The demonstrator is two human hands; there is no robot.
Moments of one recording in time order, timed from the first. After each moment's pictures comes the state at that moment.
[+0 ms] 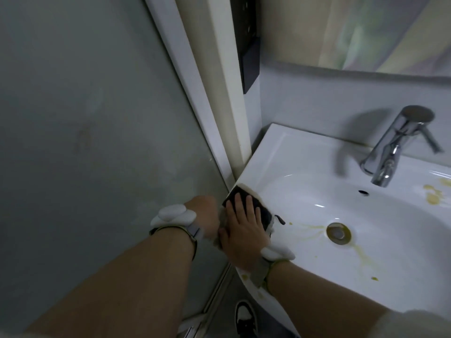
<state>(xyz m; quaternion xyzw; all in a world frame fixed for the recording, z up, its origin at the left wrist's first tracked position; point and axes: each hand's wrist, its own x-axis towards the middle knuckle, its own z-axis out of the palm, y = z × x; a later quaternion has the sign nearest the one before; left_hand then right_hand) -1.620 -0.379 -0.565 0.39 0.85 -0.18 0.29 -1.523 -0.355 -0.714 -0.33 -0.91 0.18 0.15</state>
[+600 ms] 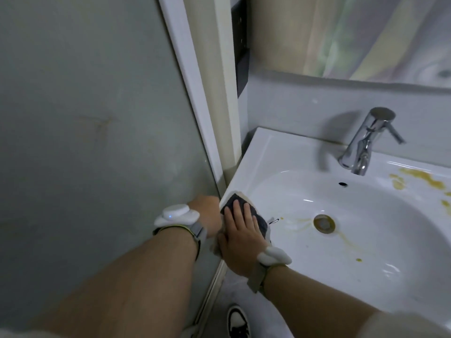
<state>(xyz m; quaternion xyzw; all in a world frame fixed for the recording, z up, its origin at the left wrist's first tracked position) -1.622 -0.394 -0.557 0.45 0.85 -0.10 0.26 -1.515 -0.389 -0.706 -0.40 -0.90 0.11 0.16</state>
